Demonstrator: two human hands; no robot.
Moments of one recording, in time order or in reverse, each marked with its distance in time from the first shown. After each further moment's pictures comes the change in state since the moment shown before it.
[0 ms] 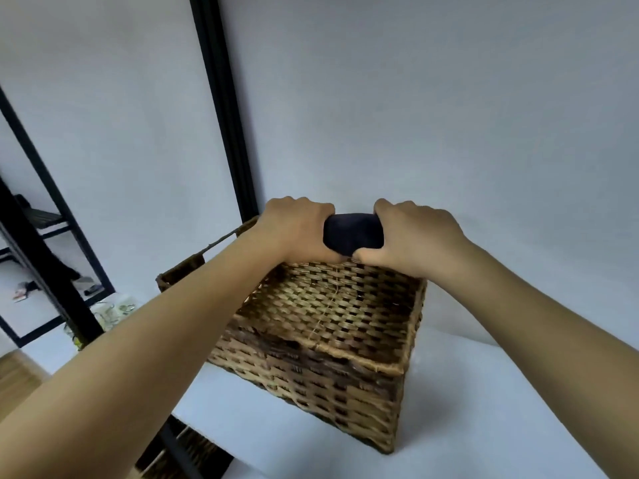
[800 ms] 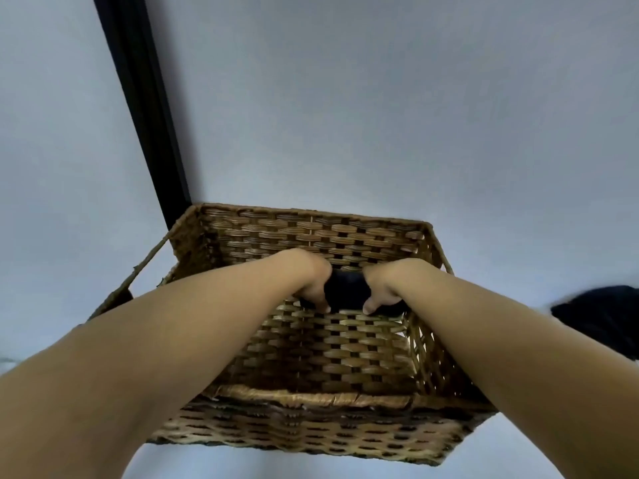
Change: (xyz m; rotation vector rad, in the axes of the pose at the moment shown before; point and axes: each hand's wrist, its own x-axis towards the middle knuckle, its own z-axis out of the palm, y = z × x) left_hand 0.118 -0.013 0.163 -0.035 -0.692 0.556; right_hand 0.084 -0.016 0.140 -0.111 -0.941 0.474
